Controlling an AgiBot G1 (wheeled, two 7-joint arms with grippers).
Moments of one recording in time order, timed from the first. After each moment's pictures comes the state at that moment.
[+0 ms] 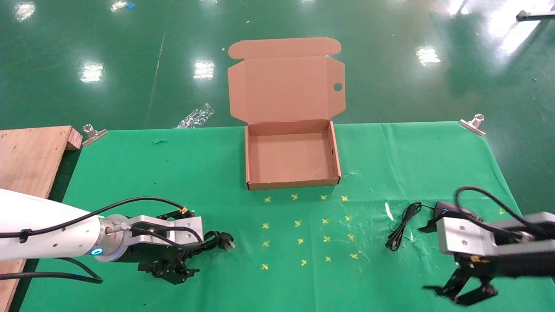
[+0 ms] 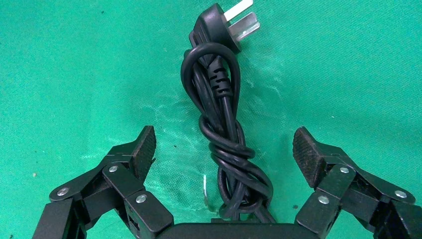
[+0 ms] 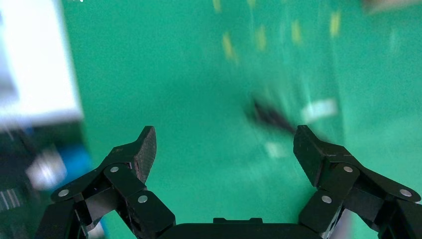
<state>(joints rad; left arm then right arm) -1.22 0.89 0.72 -1.34 2.02 1.29 -0.53 1.34 -0.61 -0.62 1.34 -1.67 -1.51 0.26</state>
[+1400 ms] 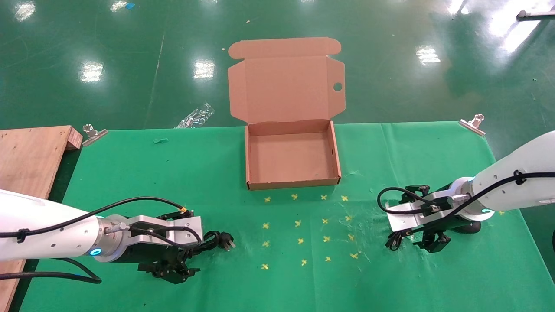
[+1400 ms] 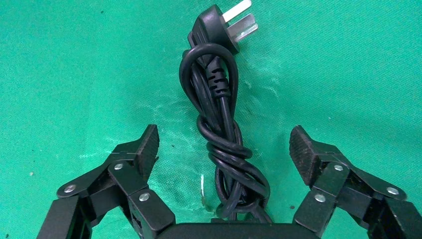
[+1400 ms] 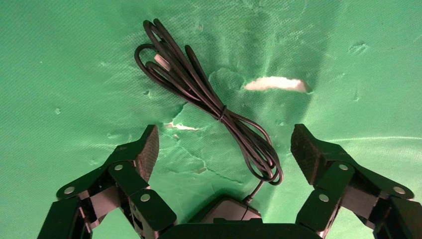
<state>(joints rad) -1.22 0.89 0.72 -1.34 2.02 1.29 -0.53 1.48 -1.00 -0.86 0.95 -2.19 -1.30 0.03</state>
